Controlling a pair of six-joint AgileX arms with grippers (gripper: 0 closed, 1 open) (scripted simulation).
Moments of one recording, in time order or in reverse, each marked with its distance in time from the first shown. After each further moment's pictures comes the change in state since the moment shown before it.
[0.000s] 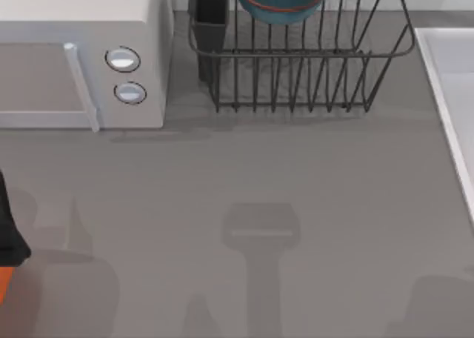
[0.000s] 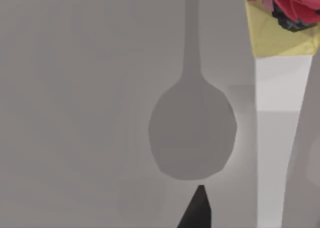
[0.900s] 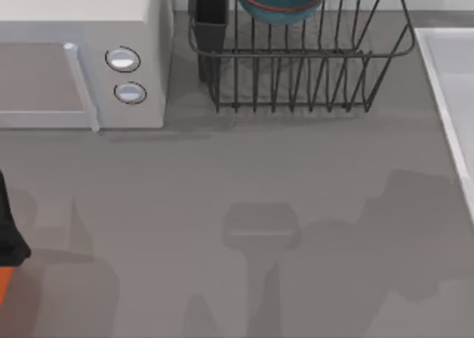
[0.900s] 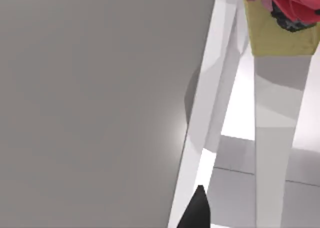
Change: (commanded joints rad) left arm 0.000 0.000 0.000 0.000 0.000 0.000; right arm 0.094 0.463 0.575 -0.210 0.008 0.048
